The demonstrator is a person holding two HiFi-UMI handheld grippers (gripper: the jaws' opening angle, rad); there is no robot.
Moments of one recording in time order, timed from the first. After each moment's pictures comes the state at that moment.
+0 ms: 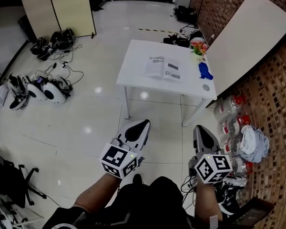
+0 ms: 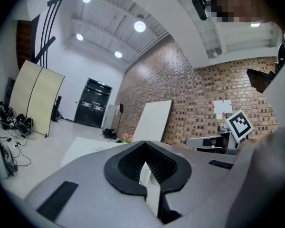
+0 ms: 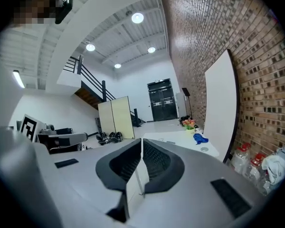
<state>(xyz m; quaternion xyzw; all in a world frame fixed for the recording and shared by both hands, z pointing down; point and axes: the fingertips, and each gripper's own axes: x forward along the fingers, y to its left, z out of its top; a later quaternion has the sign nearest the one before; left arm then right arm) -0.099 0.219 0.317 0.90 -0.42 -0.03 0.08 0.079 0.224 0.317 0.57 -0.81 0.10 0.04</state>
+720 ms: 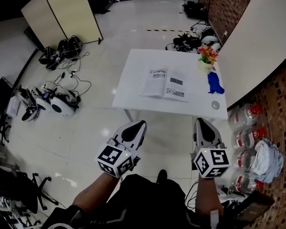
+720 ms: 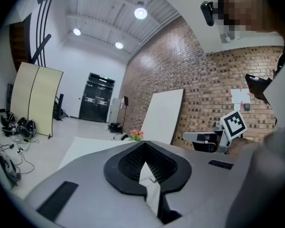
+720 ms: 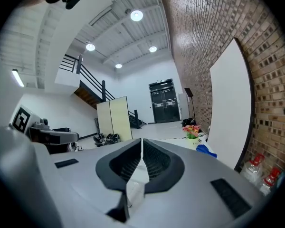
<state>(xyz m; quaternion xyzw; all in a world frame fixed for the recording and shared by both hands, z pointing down) -0.055 0.015 0.329 0.89 -0.45 0.03 0.10 0.133 -0.007 0.328 0.56 -0.82 0.09 0.04</state>
